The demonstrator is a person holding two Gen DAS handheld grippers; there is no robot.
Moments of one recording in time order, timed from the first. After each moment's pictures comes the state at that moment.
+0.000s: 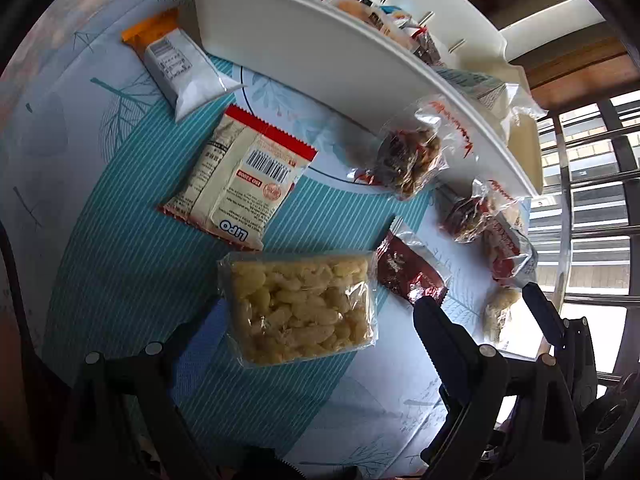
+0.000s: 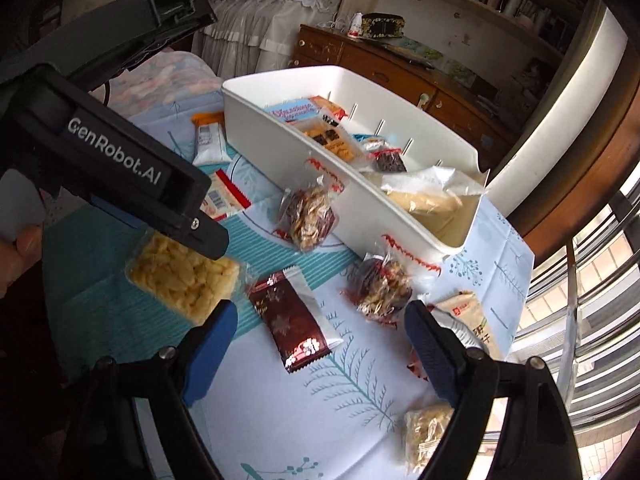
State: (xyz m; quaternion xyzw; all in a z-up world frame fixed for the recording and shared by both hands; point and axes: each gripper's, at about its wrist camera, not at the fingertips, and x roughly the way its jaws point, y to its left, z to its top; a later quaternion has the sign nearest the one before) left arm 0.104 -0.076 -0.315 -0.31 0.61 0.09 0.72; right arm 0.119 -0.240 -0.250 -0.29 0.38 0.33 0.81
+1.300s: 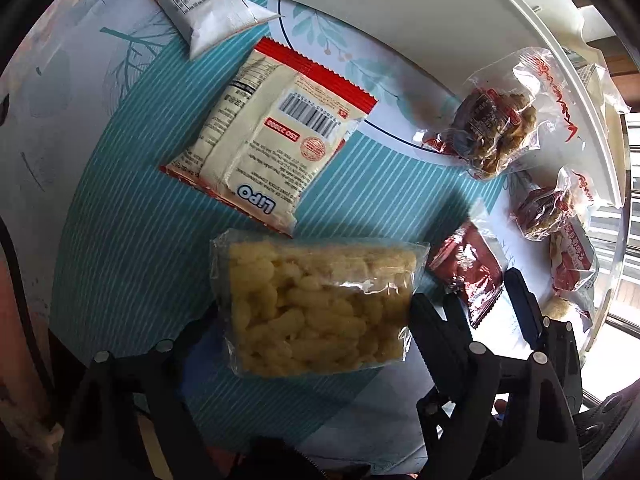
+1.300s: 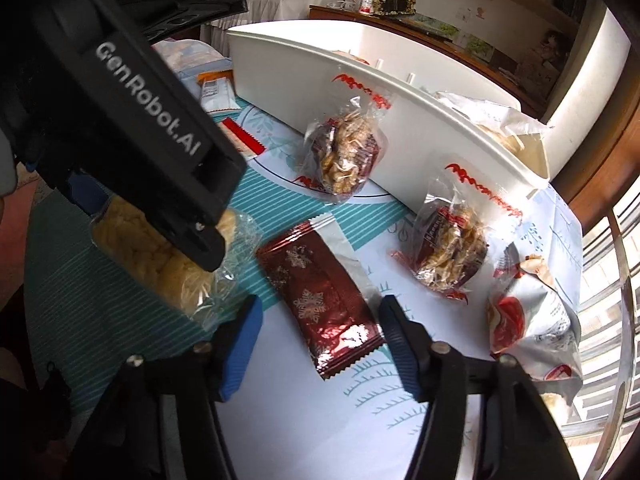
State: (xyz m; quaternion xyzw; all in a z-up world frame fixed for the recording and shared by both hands) left arm 0.139 -0.074 -0.358 -0.29 0.69 0.16 0.65; right arm 0.113 -0.238 -0.314 -0.26 0.41 0.35 0.80
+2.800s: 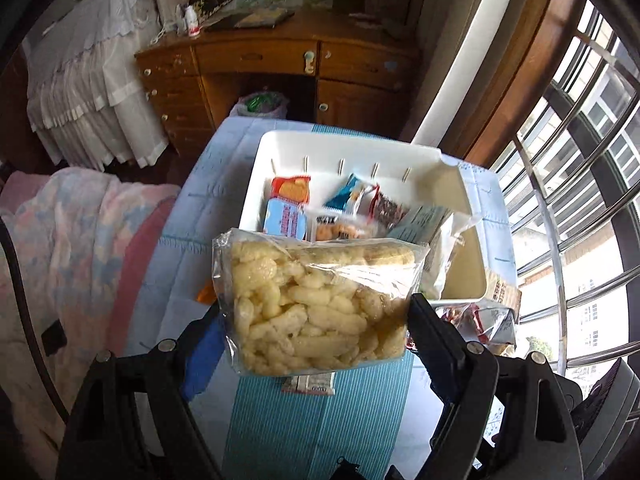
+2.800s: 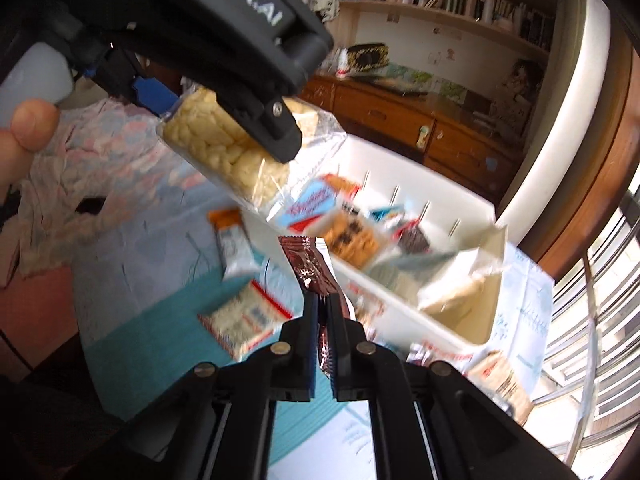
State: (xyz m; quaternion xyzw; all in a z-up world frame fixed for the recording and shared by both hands) left arm 0.198 -0.039 -0.084 -0.08 0.51 0.07 0.86; right arm 0.136 -0.171 -0.182 -0.18 0.34 0.34 0.86
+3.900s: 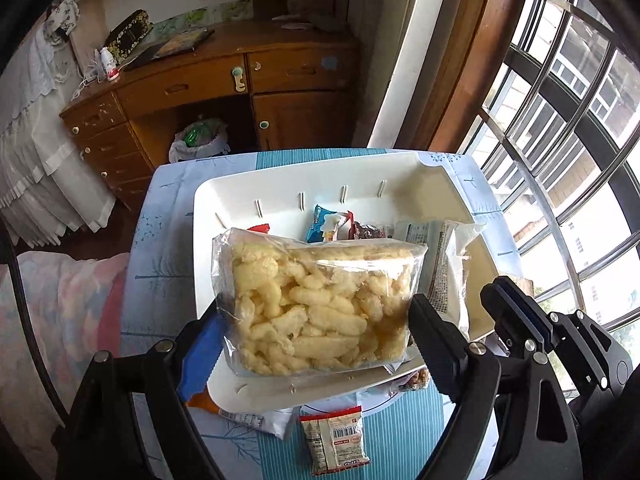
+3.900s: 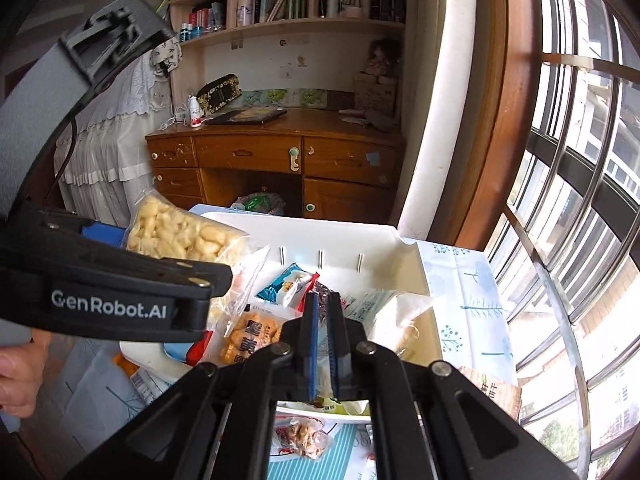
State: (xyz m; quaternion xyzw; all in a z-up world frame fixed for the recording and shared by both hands) left arm 0.283 -0.029 -0.137 -0.01 0.51 -0.04 0.86; right arm 0.220 -0.166 -0.162 -0.06 0.34 0.11 0.93
